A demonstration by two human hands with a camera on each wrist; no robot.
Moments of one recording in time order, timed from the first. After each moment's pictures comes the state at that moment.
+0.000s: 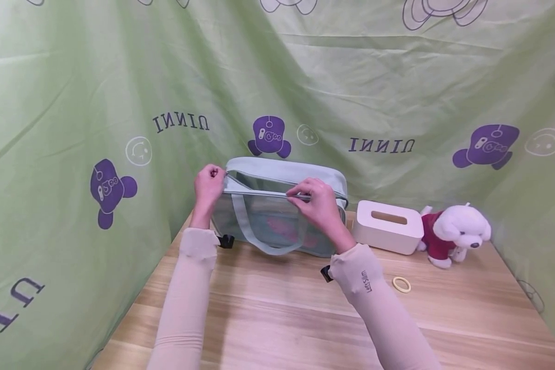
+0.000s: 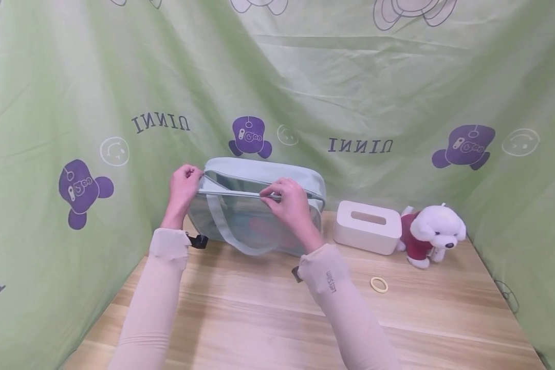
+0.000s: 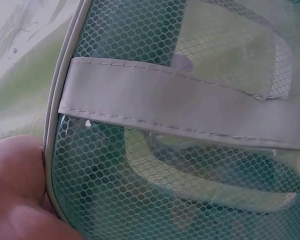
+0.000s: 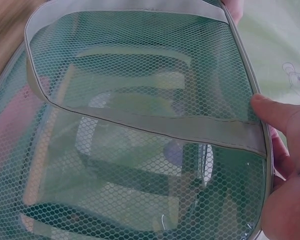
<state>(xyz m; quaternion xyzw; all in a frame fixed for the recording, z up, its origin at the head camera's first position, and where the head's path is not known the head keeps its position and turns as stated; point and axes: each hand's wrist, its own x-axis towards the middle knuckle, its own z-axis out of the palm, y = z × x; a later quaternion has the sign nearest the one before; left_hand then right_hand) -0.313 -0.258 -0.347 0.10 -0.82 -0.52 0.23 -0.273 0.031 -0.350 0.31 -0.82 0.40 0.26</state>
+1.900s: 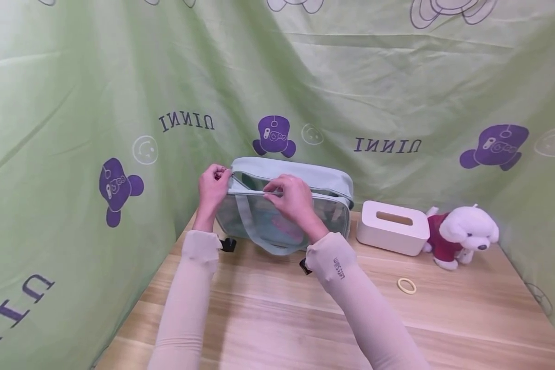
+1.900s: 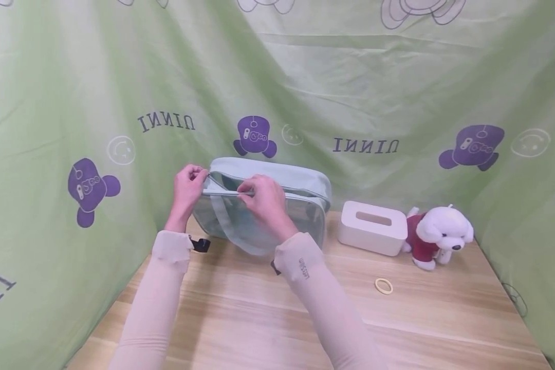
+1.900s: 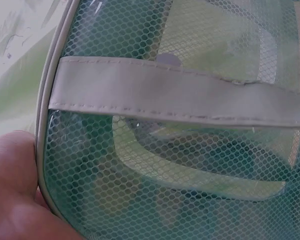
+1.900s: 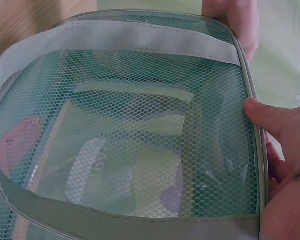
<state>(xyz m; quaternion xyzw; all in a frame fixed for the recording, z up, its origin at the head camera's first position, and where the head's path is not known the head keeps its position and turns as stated) -0.307 -0.262 -0.350 0.06 -0.81 -0.54 0.24 -0.276 -0.033 -0.333 0.27 -0.88 0.34 0.20</state>
